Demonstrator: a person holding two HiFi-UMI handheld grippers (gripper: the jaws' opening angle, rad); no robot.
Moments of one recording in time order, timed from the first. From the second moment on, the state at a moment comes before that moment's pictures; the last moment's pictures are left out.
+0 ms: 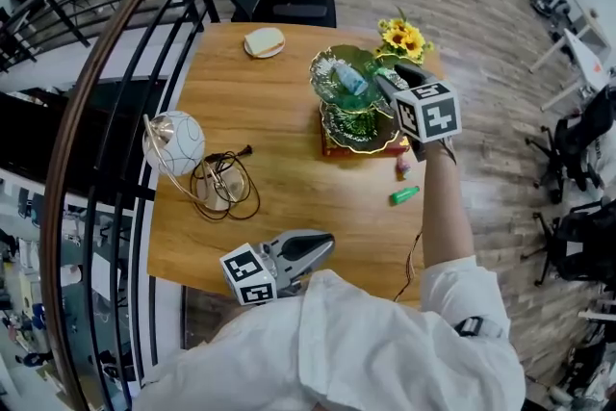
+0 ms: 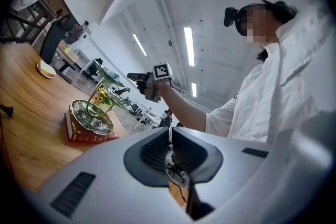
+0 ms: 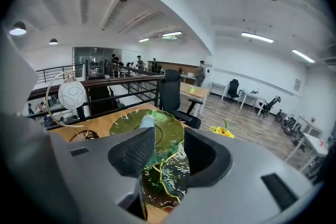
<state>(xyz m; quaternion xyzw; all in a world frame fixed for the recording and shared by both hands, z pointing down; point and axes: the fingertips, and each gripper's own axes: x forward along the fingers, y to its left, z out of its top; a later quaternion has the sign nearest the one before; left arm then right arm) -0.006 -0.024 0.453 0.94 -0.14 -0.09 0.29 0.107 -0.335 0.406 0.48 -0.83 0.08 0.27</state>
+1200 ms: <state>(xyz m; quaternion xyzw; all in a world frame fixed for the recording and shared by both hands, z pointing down) 0.015 -0.016 0.457 0.94 -0.11 -0.07 0.30 0.265 -0.302 0.508 0.58 -0.73 0.22 0.27</state>
